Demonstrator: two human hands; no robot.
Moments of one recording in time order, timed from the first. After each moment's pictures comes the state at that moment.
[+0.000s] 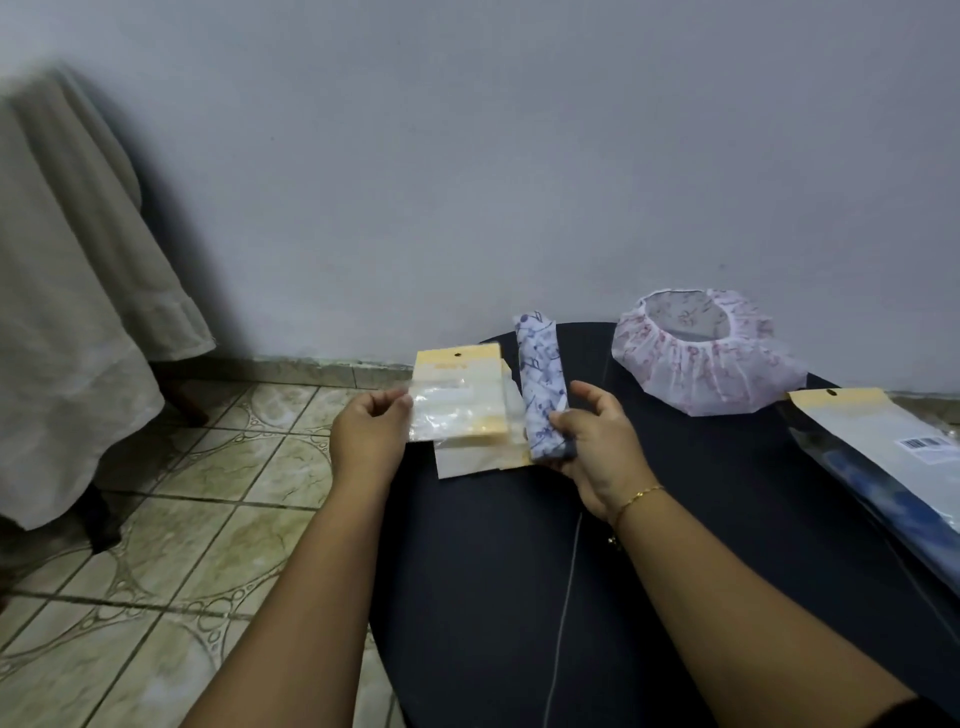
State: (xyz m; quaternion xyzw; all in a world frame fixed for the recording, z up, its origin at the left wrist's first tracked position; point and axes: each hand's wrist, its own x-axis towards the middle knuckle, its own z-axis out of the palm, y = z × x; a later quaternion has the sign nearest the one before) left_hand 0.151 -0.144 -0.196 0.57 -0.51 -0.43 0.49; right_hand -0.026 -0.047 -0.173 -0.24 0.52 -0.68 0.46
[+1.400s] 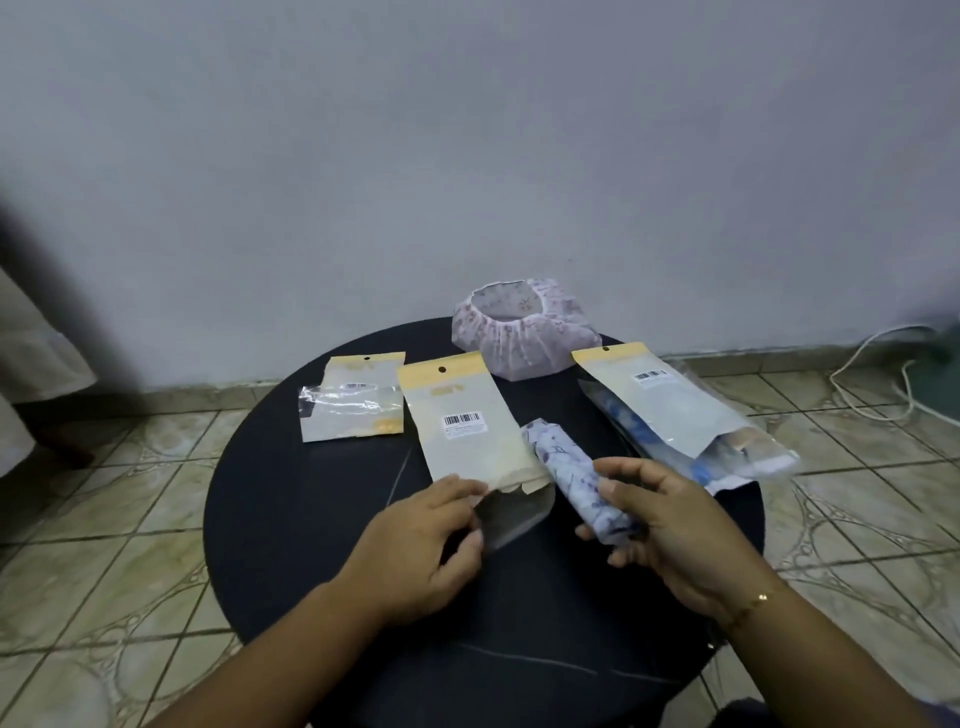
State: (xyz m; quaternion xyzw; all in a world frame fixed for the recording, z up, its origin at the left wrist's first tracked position) left_hand 0.073 0.053 -0.204 0.19 -0.94 -0.16 0.23; right_hand -0.118 0.200 -0.148 -0.22 0.62 -0.62 0.43
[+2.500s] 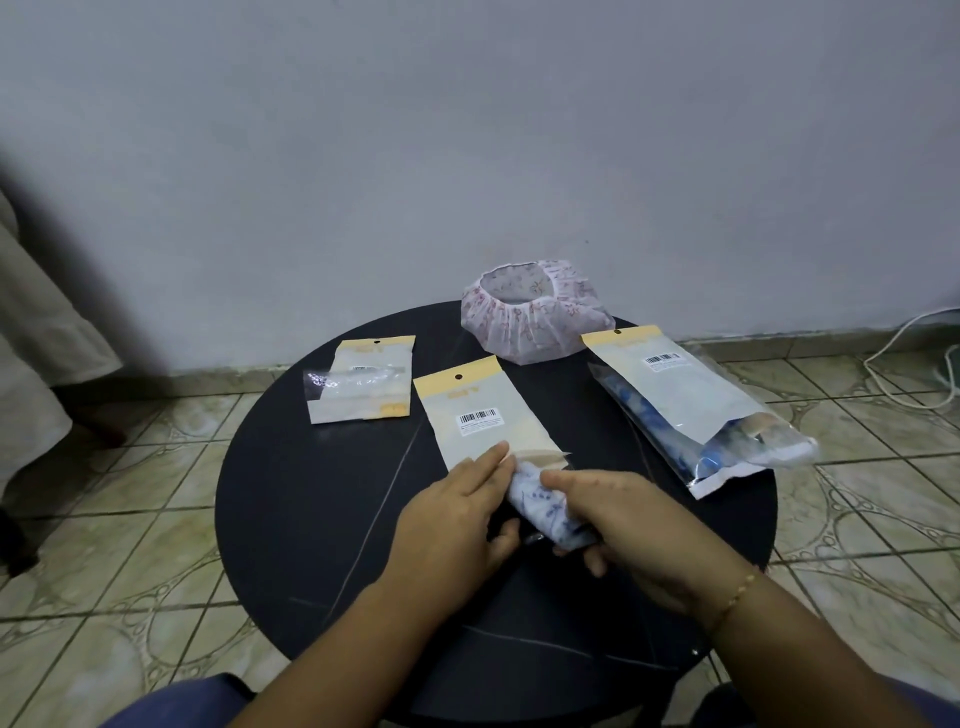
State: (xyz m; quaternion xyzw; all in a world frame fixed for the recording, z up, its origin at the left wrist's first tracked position) left_hand 0.039 0.082 -0.206 0.27 -0.93 -0.05 0.26; right_hand -0.097 0.191 -0.148 -0.36 0.67 -0.47 0.44
